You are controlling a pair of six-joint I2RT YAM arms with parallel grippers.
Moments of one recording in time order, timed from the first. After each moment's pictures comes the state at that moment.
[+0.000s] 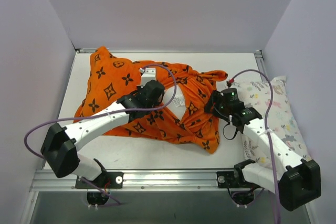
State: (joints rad) left arm -0.83 1.44 1.17 -0.47 -0.63 -0.59; right arm 0.34 1.09 0.69 -0.40 0.08 0.65
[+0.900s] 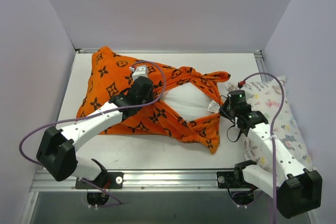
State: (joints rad) left arm -0.72 1.43 1.08 -0.33 -0.44 -0.65; right arm 0.32 1.02 0.73 -0.50 0.27 0.62
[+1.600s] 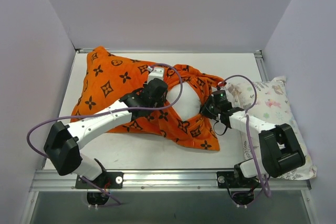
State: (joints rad) left arm -0.85 1.48 1.19 -0.43 -0.52 -0.51; right arm 0.36 1.41 0.60 0.00 -0.03 0.73
